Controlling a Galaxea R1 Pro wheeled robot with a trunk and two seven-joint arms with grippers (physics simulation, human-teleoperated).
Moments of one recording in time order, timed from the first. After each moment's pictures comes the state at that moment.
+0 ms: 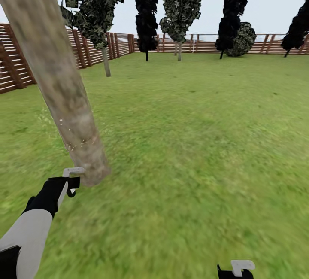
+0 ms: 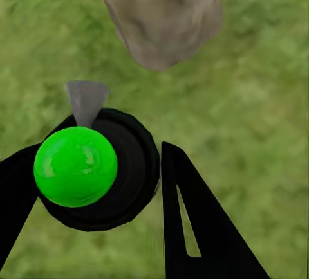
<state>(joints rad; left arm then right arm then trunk) -0.83 0.16 0.35 -0.62 -0.27 0.52 -0.05 -0.40 -0.06 -0.82 -0.13 0.83 -0.41 -0.05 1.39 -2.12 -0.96</state>
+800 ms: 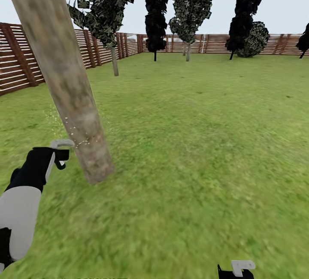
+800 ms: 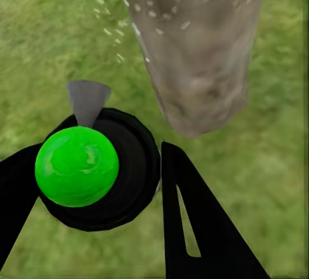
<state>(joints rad) -0.97 0.25 0.26 -0.81 -0.26 0.71 -0.11 -0.40 -0.06 -0.82 -0.13 0.83 -0.41 -0.05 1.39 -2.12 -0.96</state>
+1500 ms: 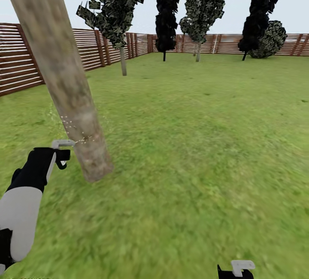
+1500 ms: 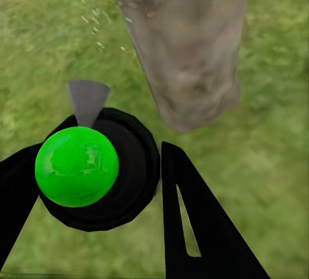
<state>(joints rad) -0.97 0.24 0.25 -0.82 -0.27 0.71 -0.11 -0.40 -0.06 -0.82 -0.13 0.83 -0.41 -0.05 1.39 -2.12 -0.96</state>
